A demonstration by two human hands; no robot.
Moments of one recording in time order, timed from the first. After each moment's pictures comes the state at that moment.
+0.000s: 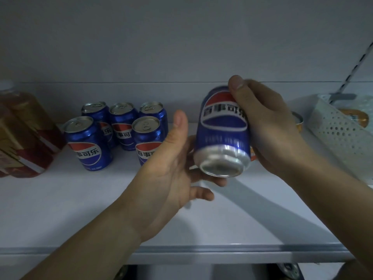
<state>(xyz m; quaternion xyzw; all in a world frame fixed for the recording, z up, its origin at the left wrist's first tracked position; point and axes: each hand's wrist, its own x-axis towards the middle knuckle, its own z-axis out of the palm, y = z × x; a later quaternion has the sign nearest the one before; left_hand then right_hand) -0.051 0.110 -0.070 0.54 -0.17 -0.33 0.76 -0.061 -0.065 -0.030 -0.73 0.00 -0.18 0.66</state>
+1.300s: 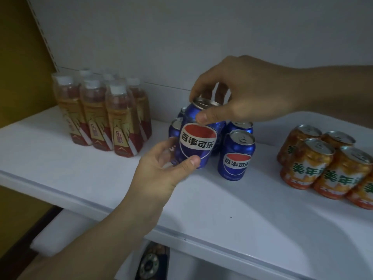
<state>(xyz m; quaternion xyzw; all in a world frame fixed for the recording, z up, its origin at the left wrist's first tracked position) -0.055 0.265 -0.085 0.63 0.02 0.02 0.77 0.018 0.097 0.067 -0.93 -0.36 -0.02 0.08</state>
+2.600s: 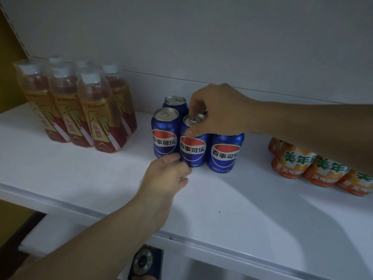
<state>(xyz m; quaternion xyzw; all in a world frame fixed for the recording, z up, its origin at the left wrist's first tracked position) -0.035 0.224 -0.111 0.60 0.16 -0.08 0.78 0.069 0.082 -0.017 -0.96 -0.26 0.00 0.12</state>
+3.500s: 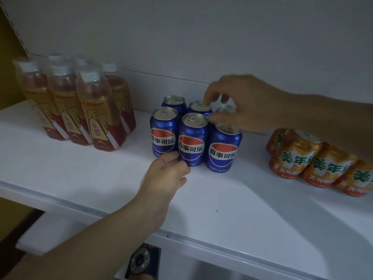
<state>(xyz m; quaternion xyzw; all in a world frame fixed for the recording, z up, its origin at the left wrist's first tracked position) -0.037 0.222 -0.115 0.61 0.16 -0.07 0.77 0.059 0.037 0.001 -0.94 -0.32 -0.06 0.07</state>
